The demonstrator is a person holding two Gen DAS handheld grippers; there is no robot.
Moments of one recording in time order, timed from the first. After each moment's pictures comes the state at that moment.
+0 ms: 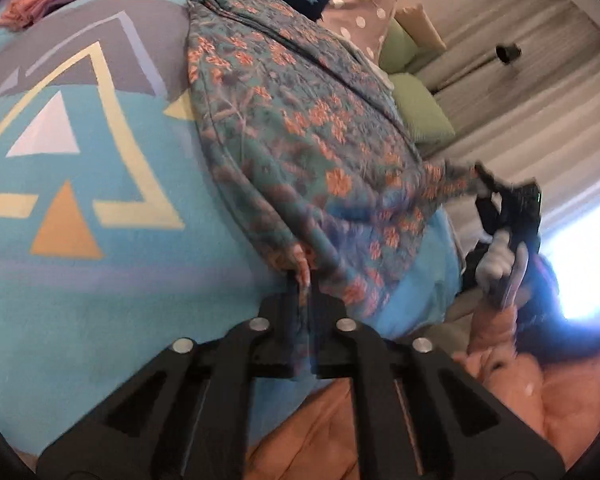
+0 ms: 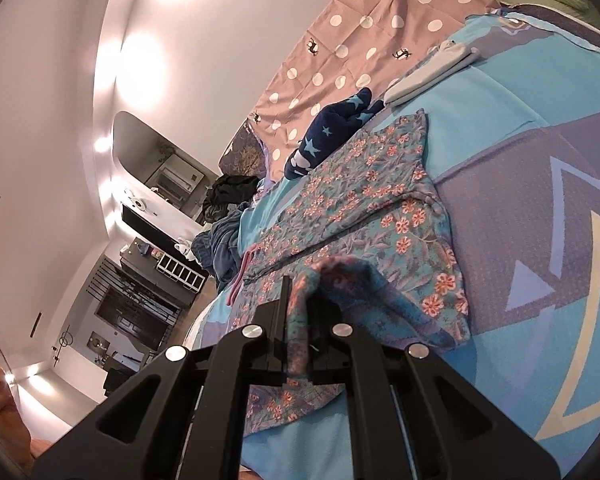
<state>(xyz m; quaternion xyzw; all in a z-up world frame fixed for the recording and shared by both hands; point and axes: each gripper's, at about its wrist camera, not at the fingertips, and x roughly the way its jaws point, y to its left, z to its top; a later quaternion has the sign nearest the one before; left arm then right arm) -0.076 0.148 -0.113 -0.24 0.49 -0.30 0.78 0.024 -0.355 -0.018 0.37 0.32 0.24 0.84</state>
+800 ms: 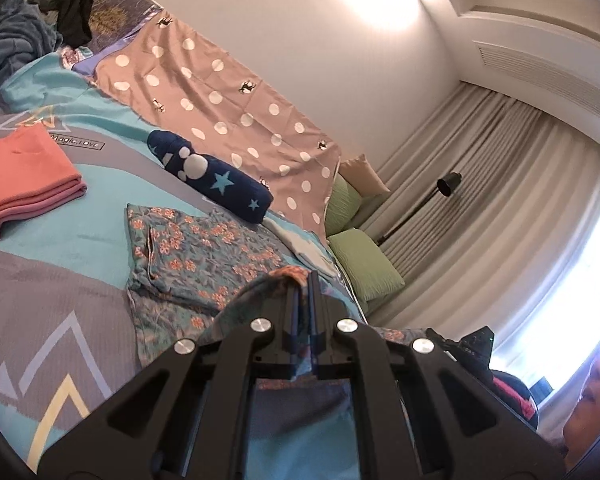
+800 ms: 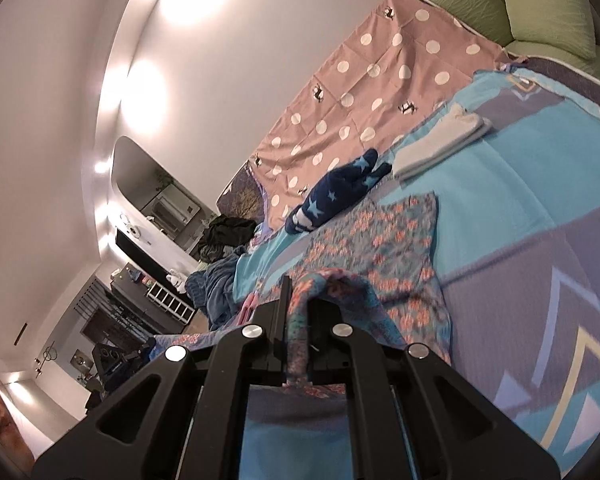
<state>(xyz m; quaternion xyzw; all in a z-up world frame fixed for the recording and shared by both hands) 0.033 0.181 0.011 -0.31 0.23 -0.31 0.87 0.070 -0.377 0.036 0.36 0.25 0.21 0.87</state>
